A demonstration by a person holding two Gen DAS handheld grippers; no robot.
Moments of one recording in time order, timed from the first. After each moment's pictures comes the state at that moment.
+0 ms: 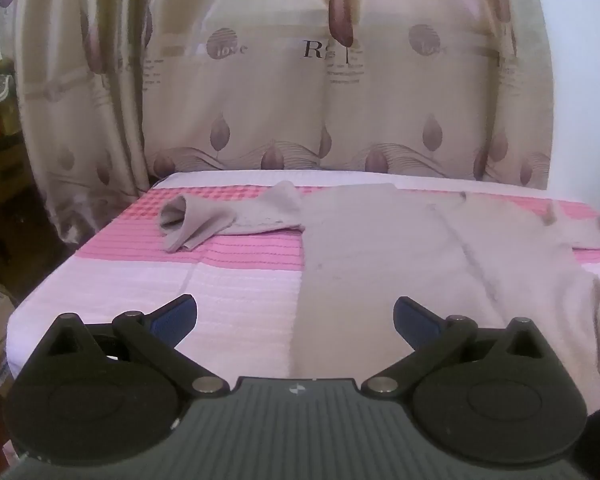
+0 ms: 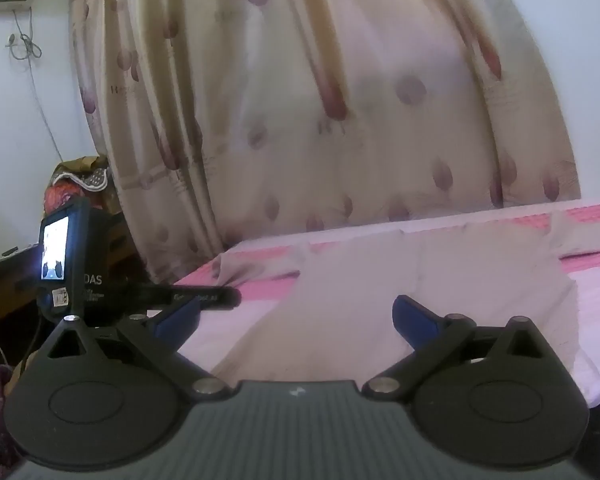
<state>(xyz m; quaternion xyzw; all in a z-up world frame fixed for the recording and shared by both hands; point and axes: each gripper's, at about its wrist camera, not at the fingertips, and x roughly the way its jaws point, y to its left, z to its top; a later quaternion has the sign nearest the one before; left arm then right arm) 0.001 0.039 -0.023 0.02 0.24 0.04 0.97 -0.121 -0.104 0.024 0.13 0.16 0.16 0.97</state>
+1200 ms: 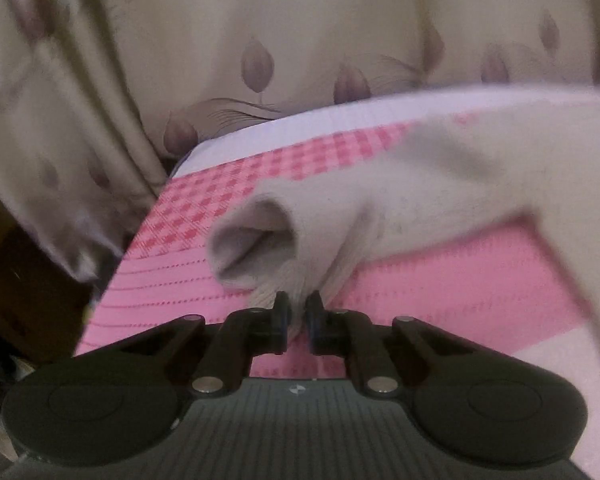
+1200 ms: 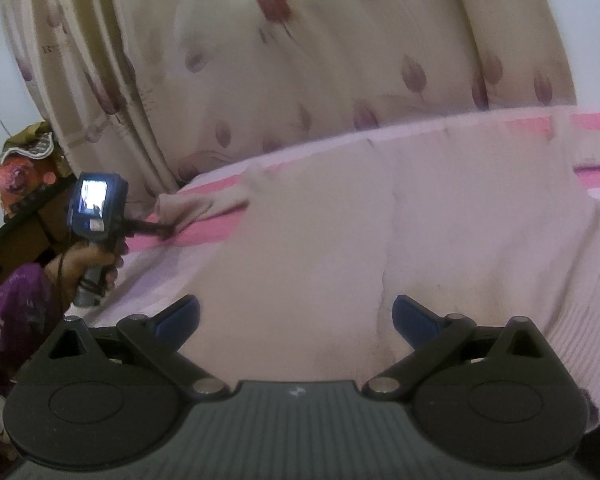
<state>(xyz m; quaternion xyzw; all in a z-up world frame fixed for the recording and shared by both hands) 0.244 0.196 -0.083 0.11 0.34 0.06 0.93 -0.022 -0.115 -0.021 0.17 0.30 0.13 0.93</state>
